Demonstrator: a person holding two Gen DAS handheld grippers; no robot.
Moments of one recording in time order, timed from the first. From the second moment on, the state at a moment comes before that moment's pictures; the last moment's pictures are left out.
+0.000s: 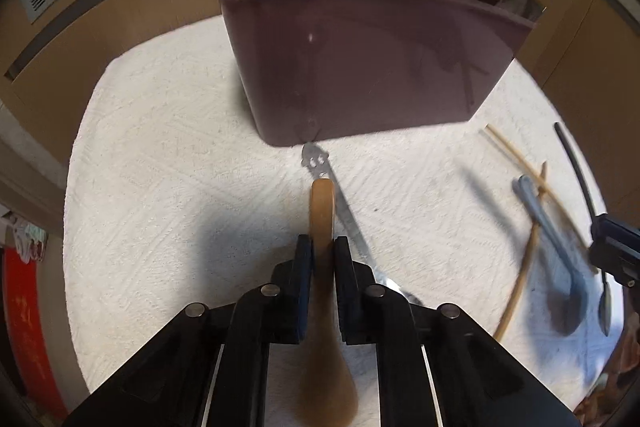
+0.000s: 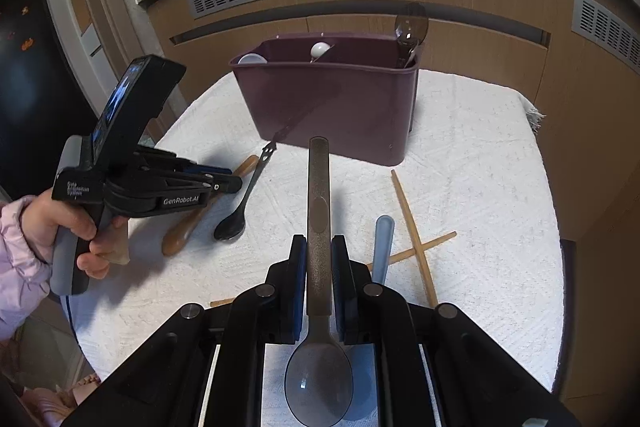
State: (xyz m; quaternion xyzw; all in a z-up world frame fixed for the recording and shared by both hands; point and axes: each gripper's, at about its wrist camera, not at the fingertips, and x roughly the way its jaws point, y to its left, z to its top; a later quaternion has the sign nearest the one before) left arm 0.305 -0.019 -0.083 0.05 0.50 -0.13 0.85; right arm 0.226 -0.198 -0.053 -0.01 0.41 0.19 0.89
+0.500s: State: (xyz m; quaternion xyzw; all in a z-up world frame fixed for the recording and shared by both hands) left arm 0.274 0.008 0.129 -0.07 0.15 -0.19 0.97; right arm 0.251 -0.210 0.096 0.05 0.21 0.19 0.96
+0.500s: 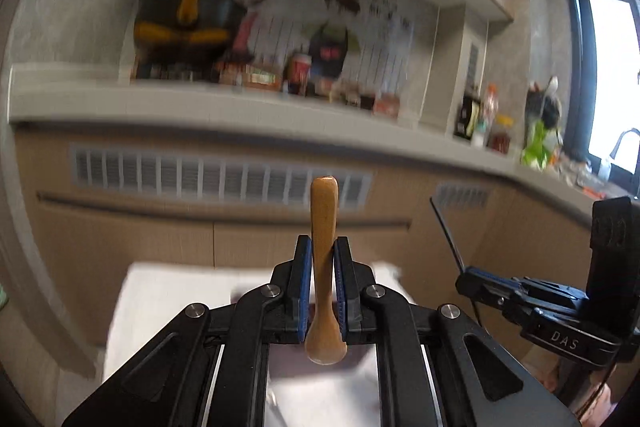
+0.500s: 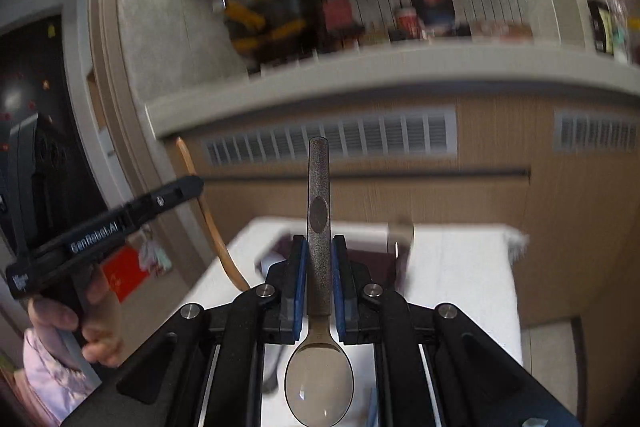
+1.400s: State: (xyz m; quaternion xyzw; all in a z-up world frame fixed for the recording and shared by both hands) left arm 0.375 0.000 0.031 -0.08 0.28 -0.16 0.94; right arm 0.379 -0.194 0.033 0.03 0.24 0.16 0.96
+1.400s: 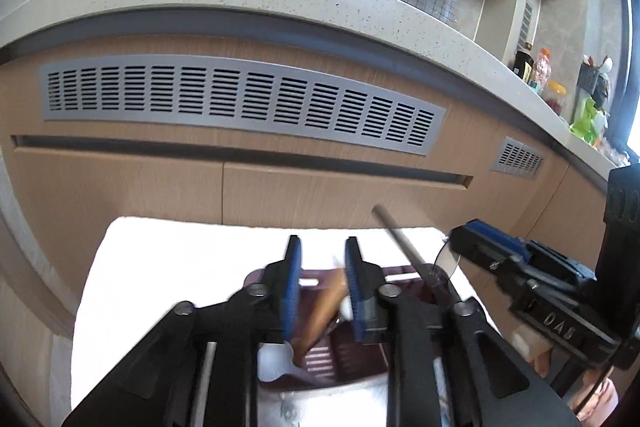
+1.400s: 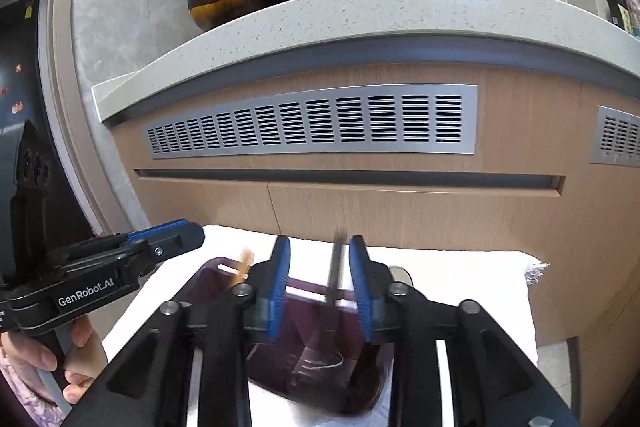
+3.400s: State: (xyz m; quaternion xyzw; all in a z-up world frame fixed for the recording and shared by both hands) left arm 0.247 -0.035 -0.087 0.01 0.47 -0.11 0.88; right arm 0.205 -0.236 -0.088 -0.04 0.44 0.14 0.89
